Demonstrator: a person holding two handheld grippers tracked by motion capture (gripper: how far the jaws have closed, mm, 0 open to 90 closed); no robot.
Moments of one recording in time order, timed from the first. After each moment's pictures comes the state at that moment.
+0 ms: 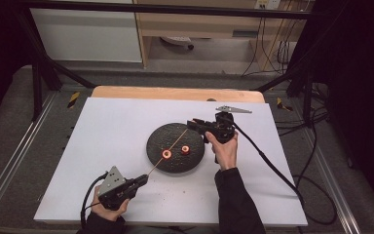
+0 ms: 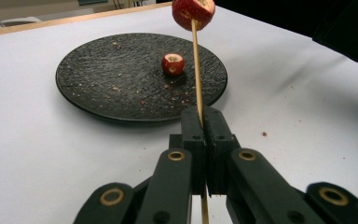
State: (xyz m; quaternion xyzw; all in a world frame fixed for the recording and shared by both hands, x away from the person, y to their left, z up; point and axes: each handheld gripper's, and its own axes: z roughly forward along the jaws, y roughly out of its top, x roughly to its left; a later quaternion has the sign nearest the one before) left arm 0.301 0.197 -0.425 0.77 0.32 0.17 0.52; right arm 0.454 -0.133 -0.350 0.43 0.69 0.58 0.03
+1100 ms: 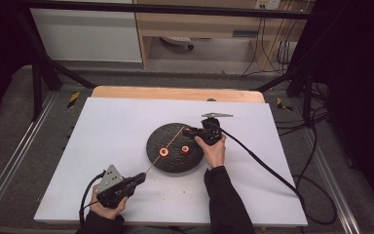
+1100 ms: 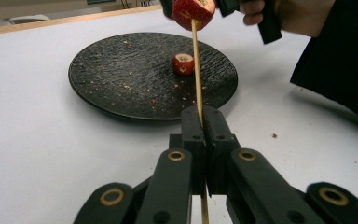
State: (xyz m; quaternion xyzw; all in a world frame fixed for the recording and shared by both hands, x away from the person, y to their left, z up) left arm 0.304 0.202 -0.426 0.76 0.34 0.18 0.52; right arm 0.489 -0.109 -0.414 0.46 0.73 0.50 0.04
